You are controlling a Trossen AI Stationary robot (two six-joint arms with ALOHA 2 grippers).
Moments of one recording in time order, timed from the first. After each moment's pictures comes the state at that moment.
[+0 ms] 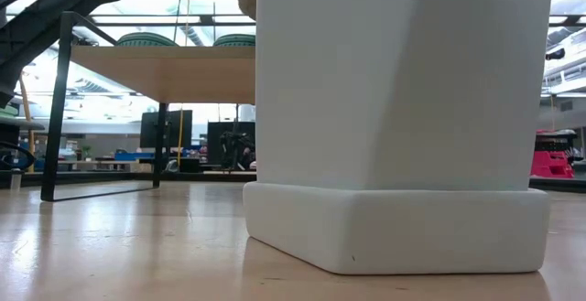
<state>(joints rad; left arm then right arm) 0.36 2.20 2.33 -1.35 0.71 -0.05 -0.81 1.55 1.66 -1.06 -0.24 -0.23</state>
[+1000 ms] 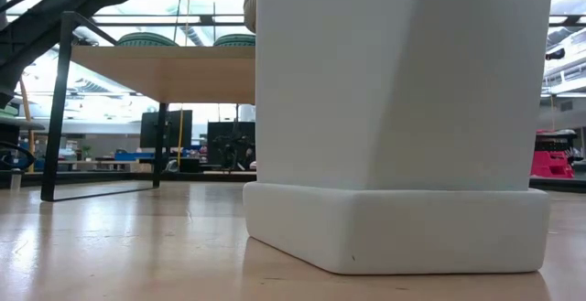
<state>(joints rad) 0.35 2.22 2.33 -1.34 0.68 -0.07 -0.81 1.55 1.66 -1.06 -0.25 -0.23</state>
